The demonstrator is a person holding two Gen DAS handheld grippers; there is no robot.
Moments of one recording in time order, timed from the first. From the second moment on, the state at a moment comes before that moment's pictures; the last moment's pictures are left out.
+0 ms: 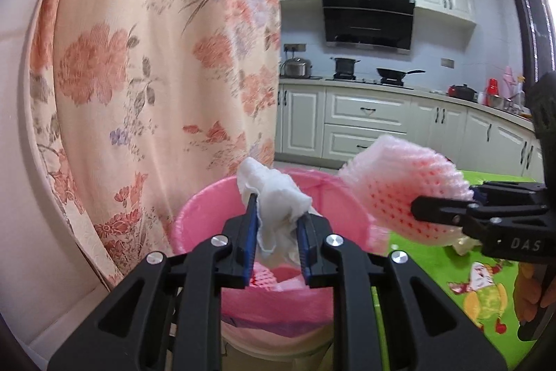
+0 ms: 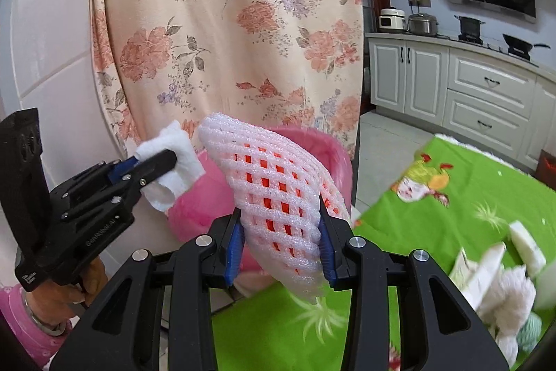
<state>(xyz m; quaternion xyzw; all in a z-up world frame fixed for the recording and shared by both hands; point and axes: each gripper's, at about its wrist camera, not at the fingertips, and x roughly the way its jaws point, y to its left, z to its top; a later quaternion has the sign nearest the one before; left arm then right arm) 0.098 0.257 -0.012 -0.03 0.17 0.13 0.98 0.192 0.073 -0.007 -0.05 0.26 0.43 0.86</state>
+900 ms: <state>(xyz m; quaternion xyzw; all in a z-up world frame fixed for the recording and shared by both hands) 0.106 0.312 -0.038 -0.07 0.19 0.19 0.96 0.229 0.100 -0.016 -0.03 0.26 0.43 0.86</state>
